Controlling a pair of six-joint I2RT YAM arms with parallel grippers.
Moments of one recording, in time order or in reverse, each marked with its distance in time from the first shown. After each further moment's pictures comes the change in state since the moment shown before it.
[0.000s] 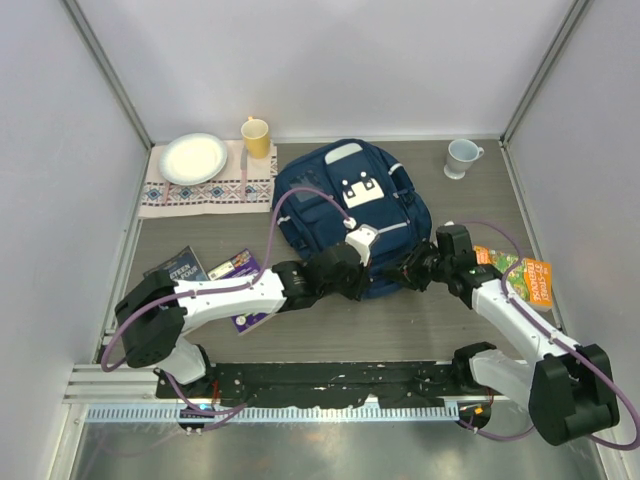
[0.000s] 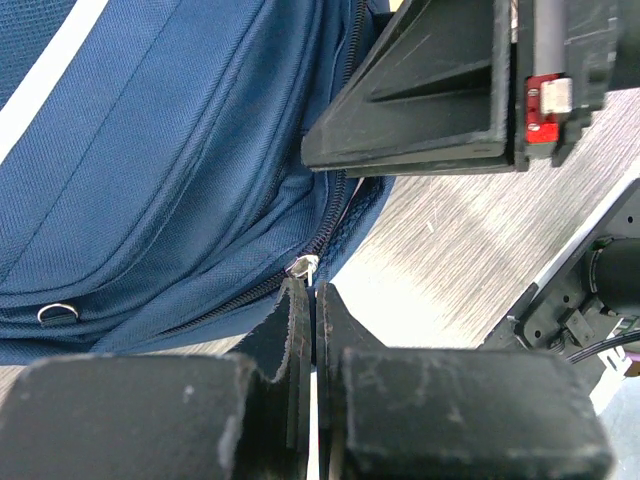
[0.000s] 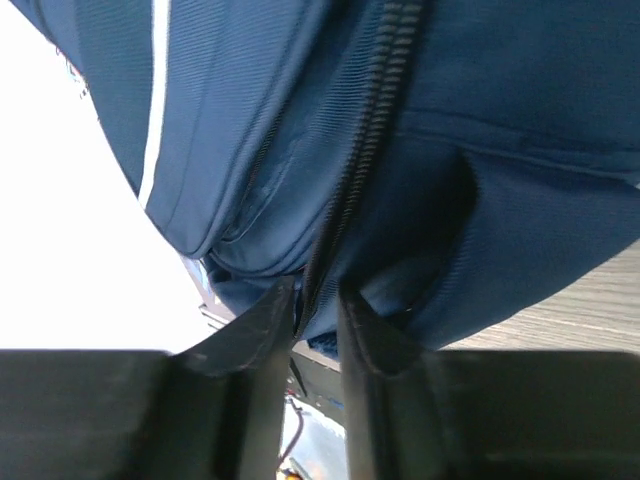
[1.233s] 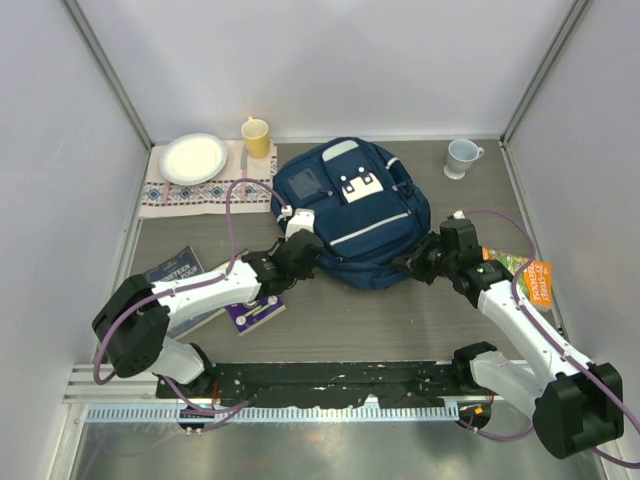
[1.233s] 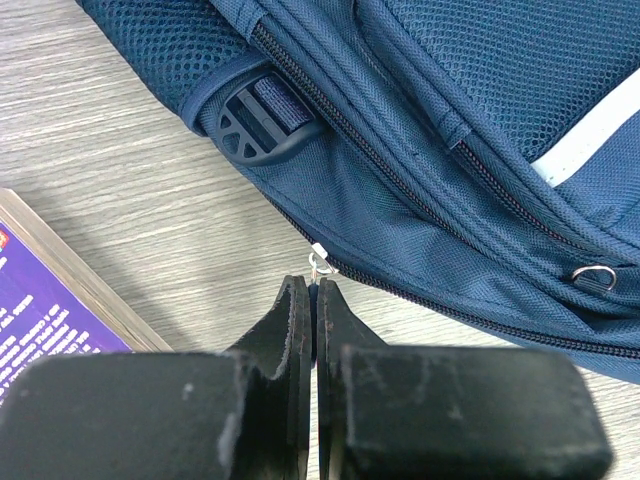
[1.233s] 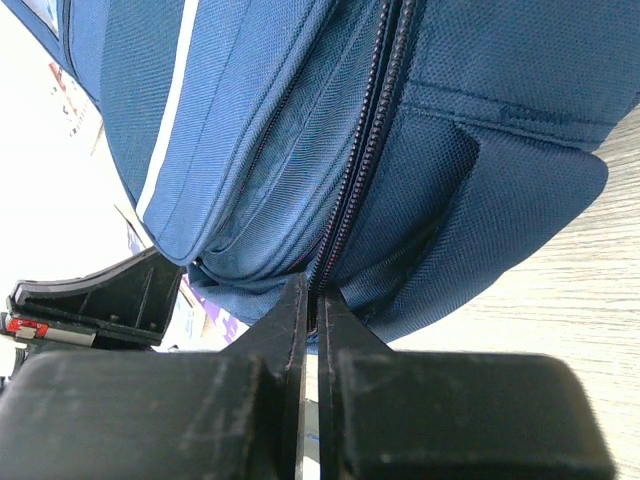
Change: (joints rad) left arm 0.239 -0.105 -0.140 -0.194 -0.333 -0.084; right arm 0.008 -0.064 0.080 -0.114 0.167 -0.064
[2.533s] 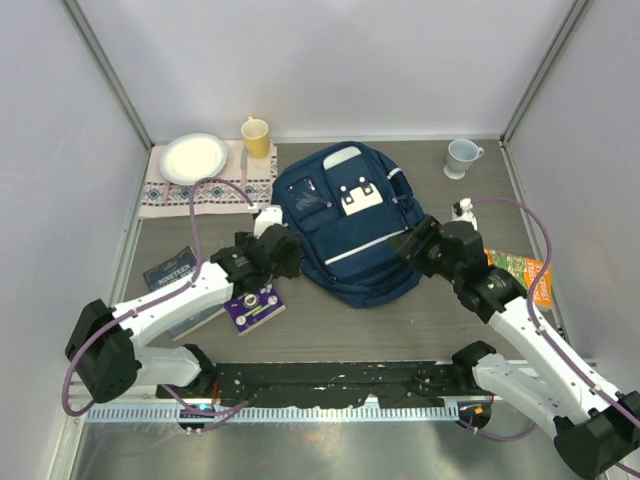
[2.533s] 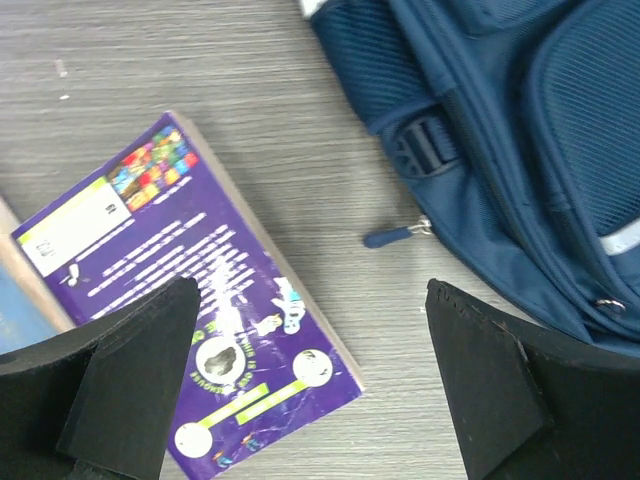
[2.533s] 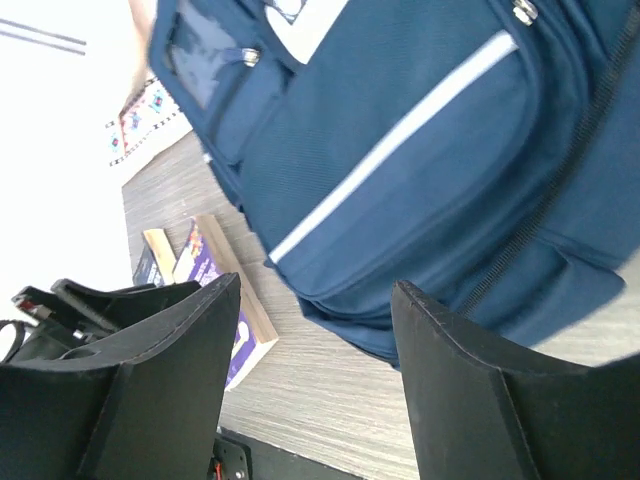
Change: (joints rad) left arm 0.078 -0.169 0.006 -0.266 -0.051 -0.035; right arm 0.193 -0.161 0.053 -0.017 0.299 -0.022
